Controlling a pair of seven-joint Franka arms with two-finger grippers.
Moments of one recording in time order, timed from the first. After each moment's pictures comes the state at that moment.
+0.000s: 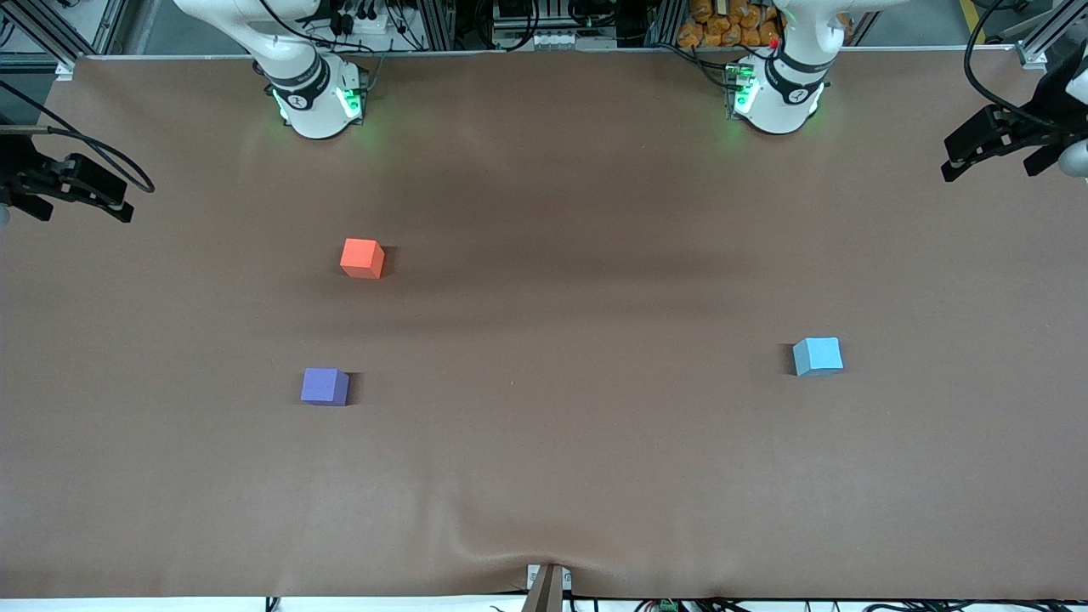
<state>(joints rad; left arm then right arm) 0.03 -0.12 -0.09 -1.59 0.01 1.47 -0.11 -0.01 0.00 0.02 -1.48 -0.02 1.47 0.03</state>
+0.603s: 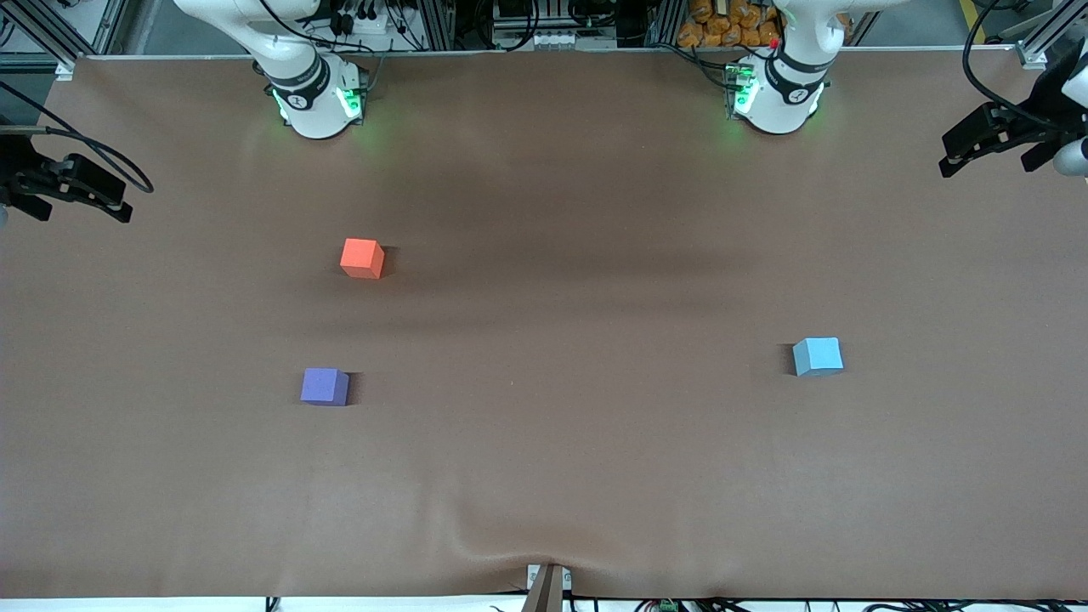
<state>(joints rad) 0.03 -0.12 -0.09 -1.59 0.01 1.44 -0.11 -0.01 0.00 0.02 -1.48 -0.02 1.47 0.03</state>
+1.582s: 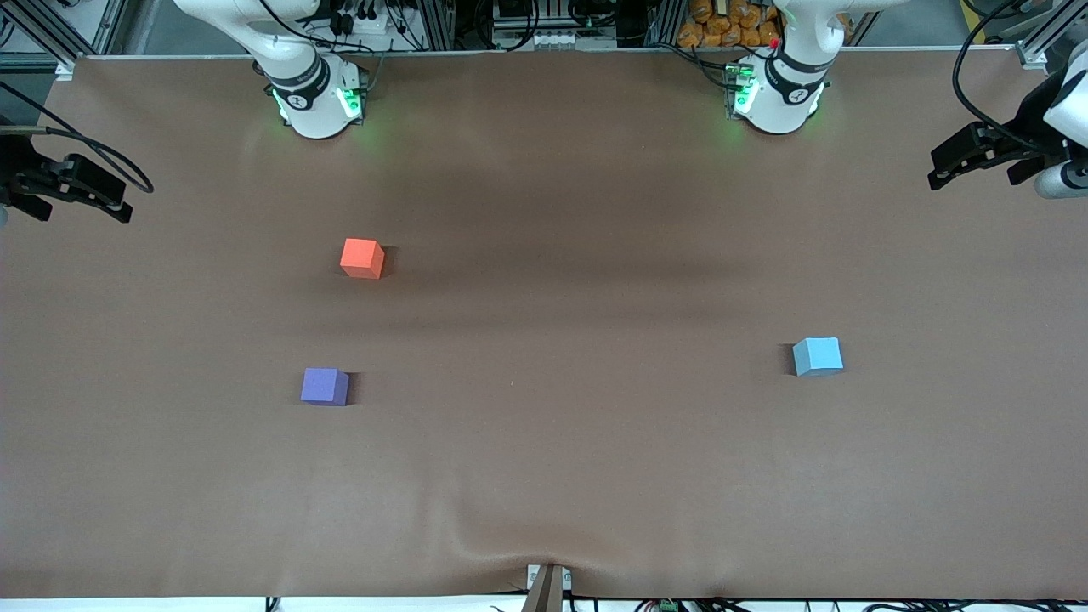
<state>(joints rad) 0.03 -0.09 -0.09 -1.59 0.01 1.45 -0.12 -0.01 0.00 0.02 -1.48 -0.02 1.47 0.03</state>
